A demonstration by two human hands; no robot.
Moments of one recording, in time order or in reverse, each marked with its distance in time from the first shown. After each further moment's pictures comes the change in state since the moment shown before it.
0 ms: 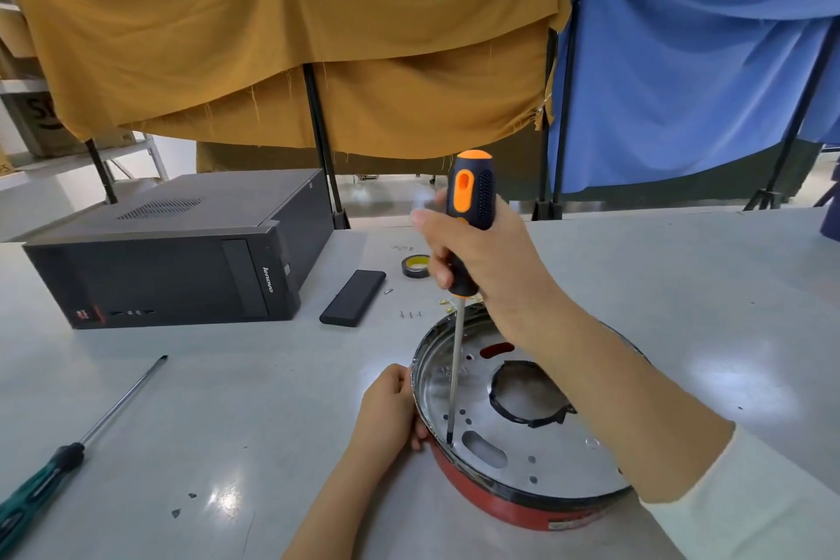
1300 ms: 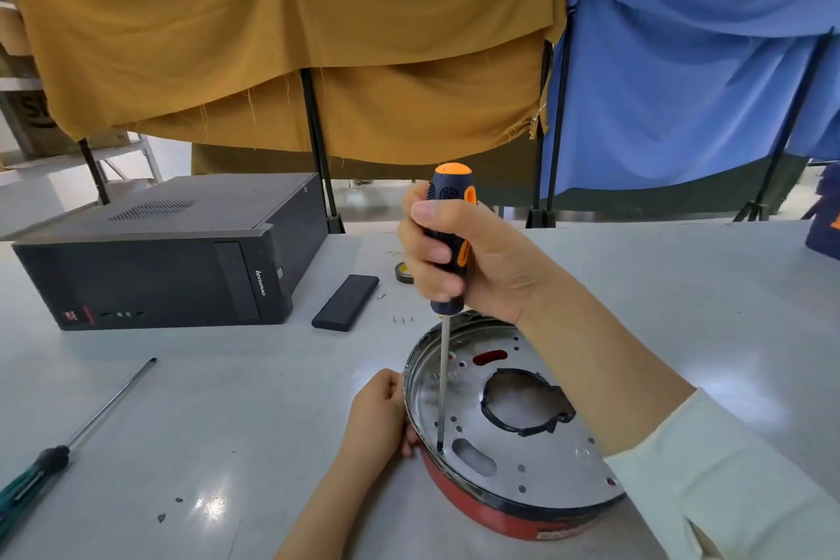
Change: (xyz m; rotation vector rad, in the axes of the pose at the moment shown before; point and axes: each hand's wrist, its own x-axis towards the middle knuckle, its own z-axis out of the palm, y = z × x) left_hand -0.003 0.000 0.001 -0.005 0.023 0.022; right_hand 0.007 -0.024 -0.004 0.243 -0.538 0.139
